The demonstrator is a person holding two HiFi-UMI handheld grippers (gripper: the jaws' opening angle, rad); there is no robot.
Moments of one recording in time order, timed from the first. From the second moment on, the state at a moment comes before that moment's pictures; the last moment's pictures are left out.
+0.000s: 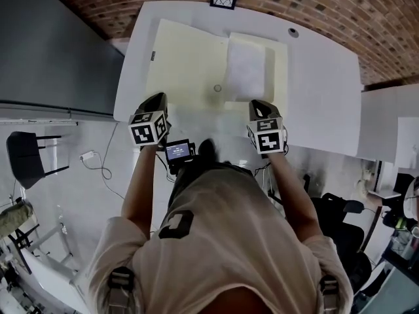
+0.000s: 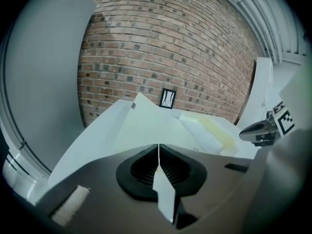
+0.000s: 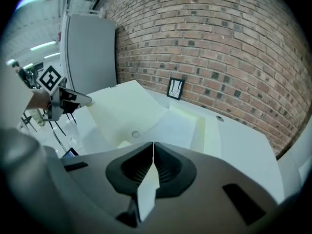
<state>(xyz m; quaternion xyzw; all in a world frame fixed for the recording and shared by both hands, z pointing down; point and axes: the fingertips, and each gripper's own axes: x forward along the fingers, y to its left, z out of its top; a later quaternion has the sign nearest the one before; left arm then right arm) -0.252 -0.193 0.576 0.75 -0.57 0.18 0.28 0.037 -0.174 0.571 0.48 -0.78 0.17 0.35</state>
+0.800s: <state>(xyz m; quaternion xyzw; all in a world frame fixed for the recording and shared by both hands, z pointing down) -0.166 -0.133 0.518 0.81 -0.49 0.19 0.24 -0.027 -0.081 0.516 0.28 -0.87 0.33 0.23</state>
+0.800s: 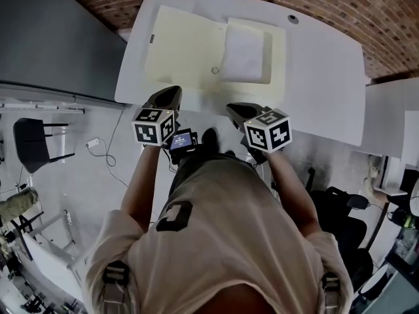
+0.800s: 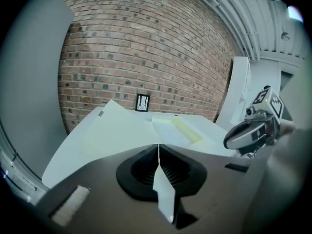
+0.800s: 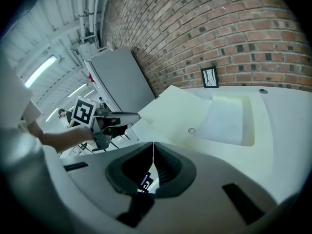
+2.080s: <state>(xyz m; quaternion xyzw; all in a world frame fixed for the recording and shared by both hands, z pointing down) -0.104 -0.006 0.483 0.83 -0.47 0.20 0.22 -0.008 0.014 0.493 0.24 -0.90 0.32 0.18</state>
